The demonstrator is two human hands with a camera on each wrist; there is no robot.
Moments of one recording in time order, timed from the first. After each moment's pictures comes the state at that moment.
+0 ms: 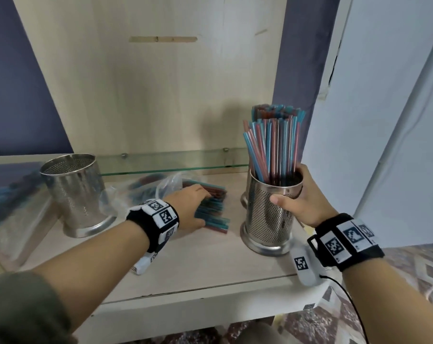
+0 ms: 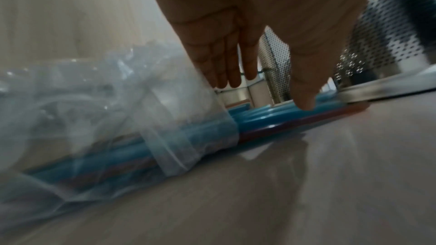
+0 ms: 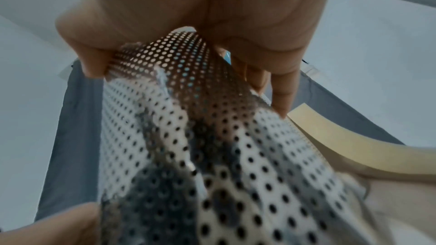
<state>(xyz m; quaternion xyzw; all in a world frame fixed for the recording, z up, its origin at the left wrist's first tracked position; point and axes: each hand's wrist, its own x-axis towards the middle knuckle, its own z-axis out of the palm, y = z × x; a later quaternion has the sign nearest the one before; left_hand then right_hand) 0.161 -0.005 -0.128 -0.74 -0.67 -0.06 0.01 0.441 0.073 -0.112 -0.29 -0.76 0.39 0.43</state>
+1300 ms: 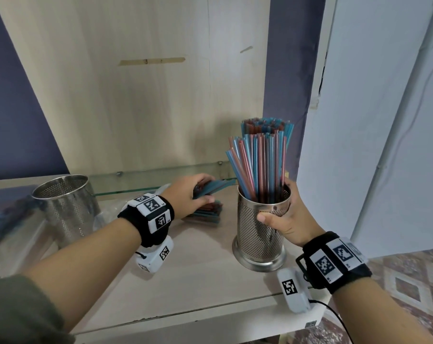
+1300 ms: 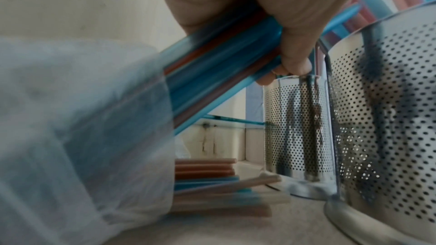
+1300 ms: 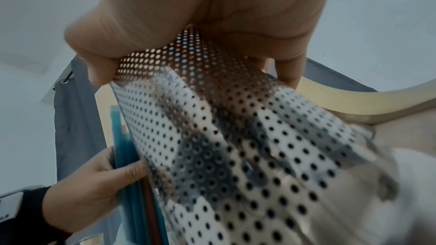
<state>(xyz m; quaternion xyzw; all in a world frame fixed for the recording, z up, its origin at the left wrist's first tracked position) 0.170 0.013 -0.079 -0.73 -0.62 -0.27 -0.04 0.433 0.080 -0.131 -0.26 -0.73 0.45 0.45</state>
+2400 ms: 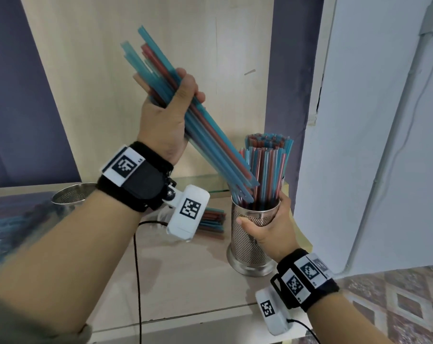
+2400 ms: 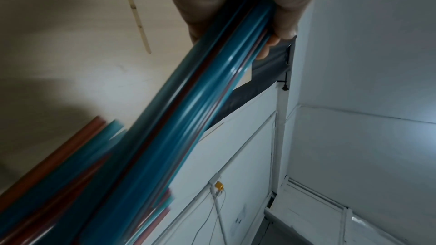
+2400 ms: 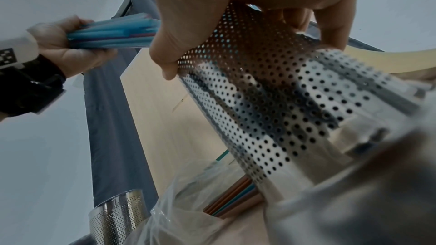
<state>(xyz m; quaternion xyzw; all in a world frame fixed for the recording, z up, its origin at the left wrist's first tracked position) 0.224 -0.051 0.071 -0.51 -0.23 -0.80 -0.23 0.394 0.043 -0.133 -0.31 -0.69 0.34 0.56</state>
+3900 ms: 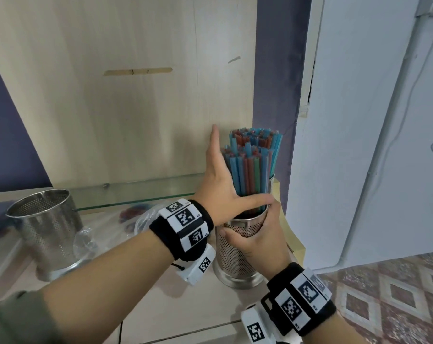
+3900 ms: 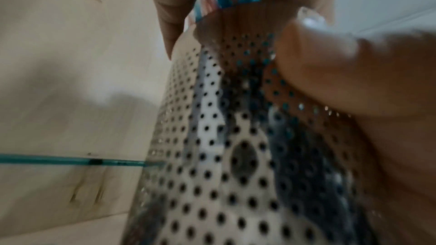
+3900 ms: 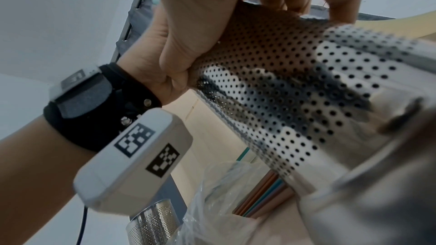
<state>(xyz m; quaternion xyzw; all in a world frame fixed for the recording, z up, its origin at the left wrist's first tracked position) 0.276 0.021 -0.043 -0.69 -0.51 -0.50 -0.09 0.396 0.046 -0.139 -0.30 -0.70 0.32 0.56</state>
